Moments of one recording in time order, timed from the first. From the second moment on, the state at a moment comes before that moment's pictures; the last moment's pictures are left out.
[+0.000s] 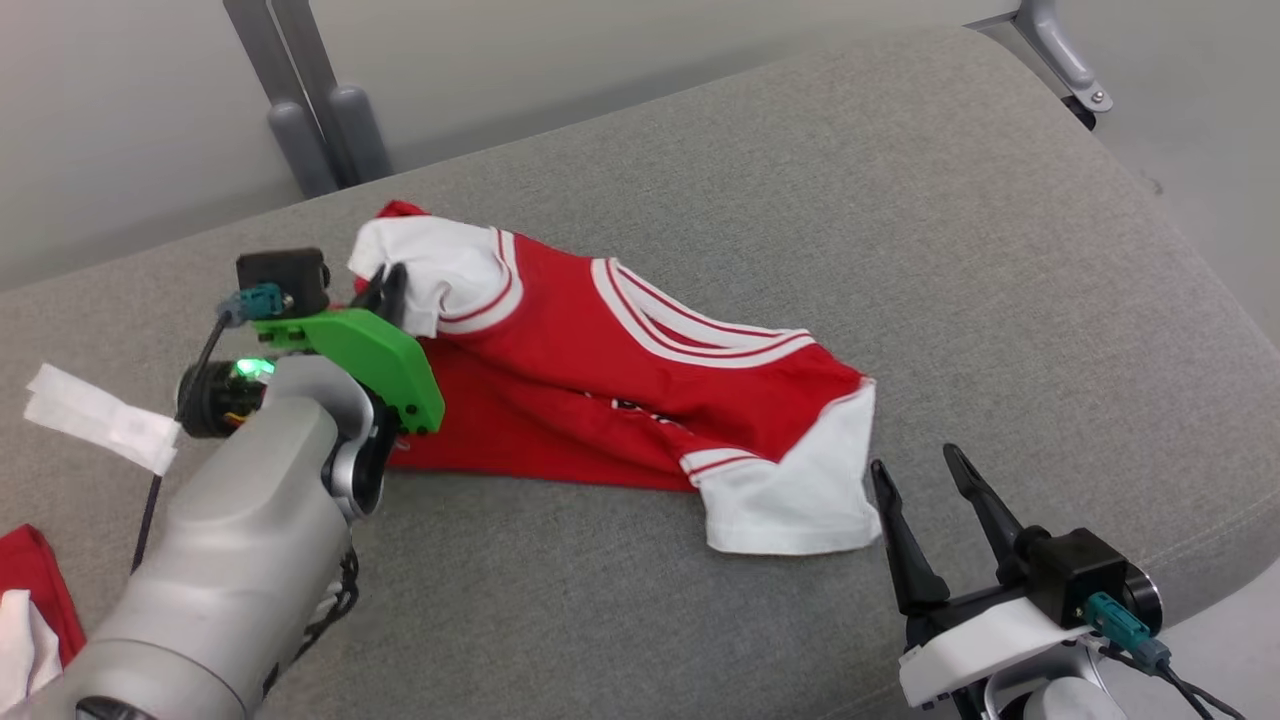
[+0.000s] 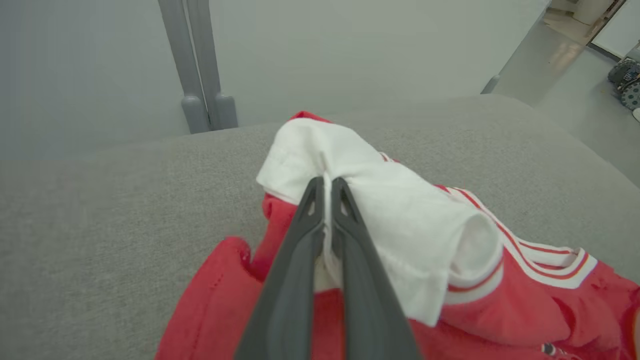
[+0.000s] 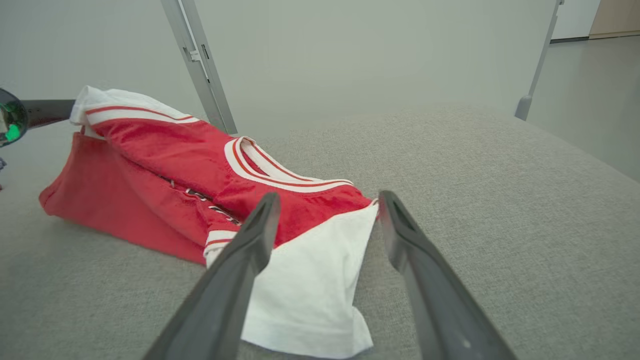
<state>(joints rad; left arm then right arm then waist) -0.86 0.23 -0.91 0.97 -1.07 0.04 -0.19 -0.01 -0.05 0.15 0.14 0.15 0.13 -0.26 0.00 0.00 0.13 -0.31</state>
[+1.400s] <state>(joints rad) -0.96 0.30 -0.88 1.19 -1.09 -0.11 0.02 -0.04 -0.05 0.14 0.13 0.16 0.13 -0.26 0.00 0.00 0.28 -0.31</state>
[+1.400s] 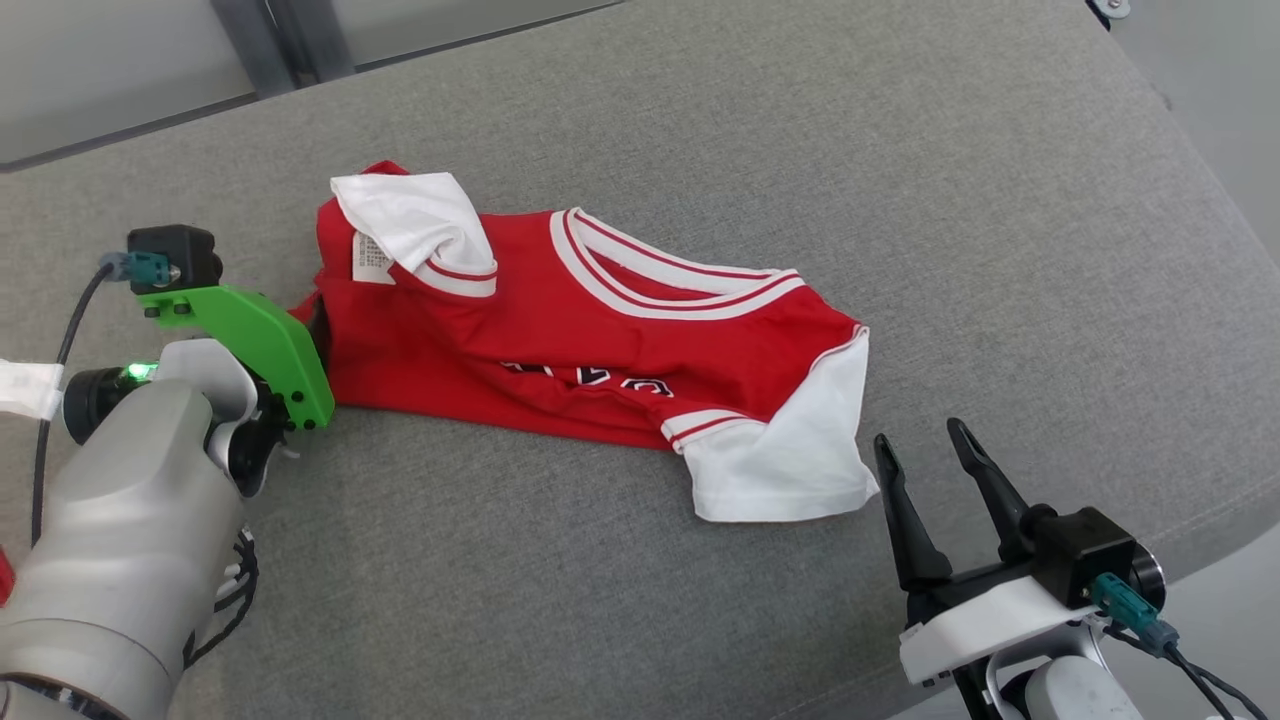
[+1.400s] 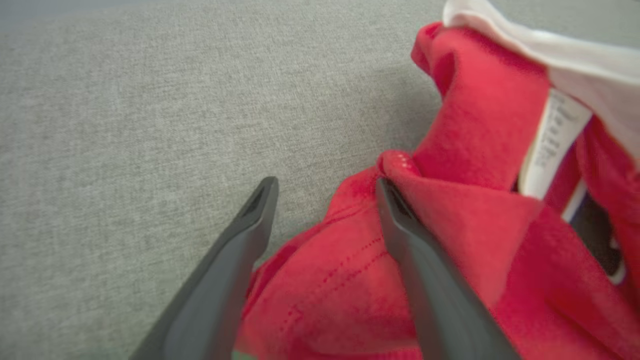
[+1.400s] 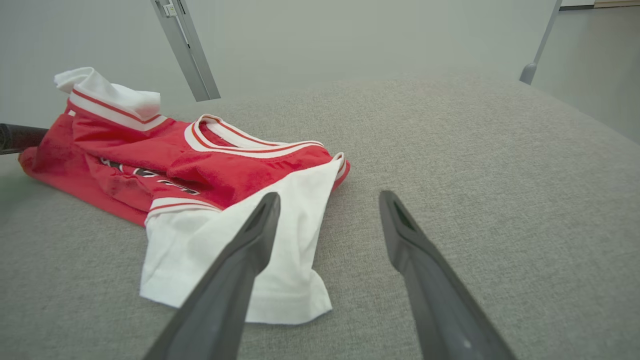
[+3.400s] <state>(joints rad) 0.01 0.11 -0.19 0.31 -0.49 -0.12 -0.18 0.12 -0.09 0.13 0.14 0.15 0.13 -0.26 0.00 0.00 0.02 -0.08</state>
